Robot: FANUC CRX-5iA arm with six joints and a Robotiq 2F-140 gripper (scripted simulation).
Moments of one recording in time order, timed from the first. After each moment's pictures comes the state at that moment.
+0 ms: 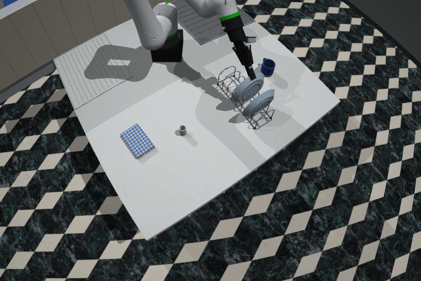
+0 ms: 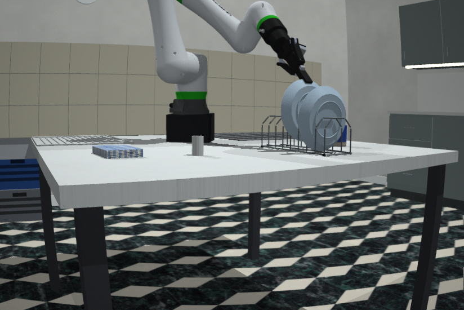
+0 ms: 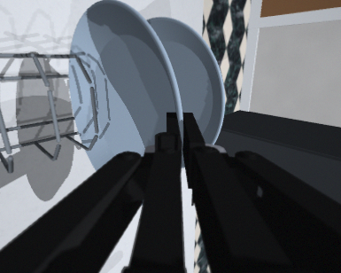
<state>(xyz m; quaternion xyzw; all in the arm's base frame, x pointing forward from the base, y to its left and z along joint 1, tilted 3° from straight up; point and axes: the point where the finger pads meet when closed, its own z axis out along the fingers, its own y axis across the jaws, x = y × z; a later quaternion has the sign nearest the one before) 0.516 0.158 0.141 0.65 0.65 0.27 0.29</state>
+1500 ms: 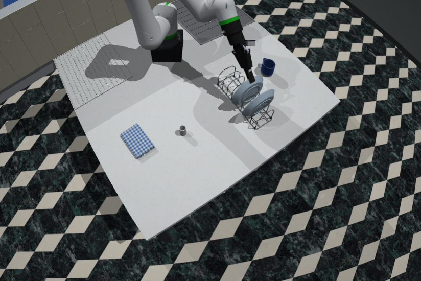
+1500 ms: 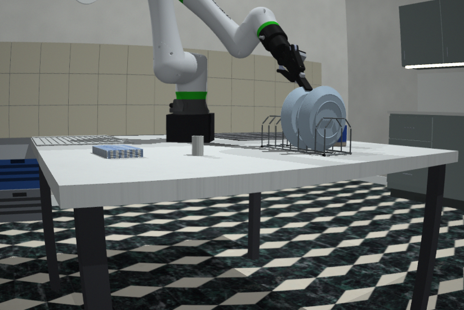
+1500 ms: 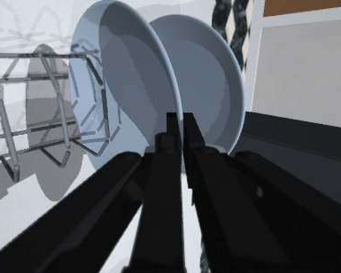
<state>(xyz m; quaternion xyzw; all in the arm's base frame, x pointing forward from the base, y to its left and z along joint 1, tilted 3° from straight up) 0.517 0.158 0.117 0.65 0.65 0.27 0.29</state>
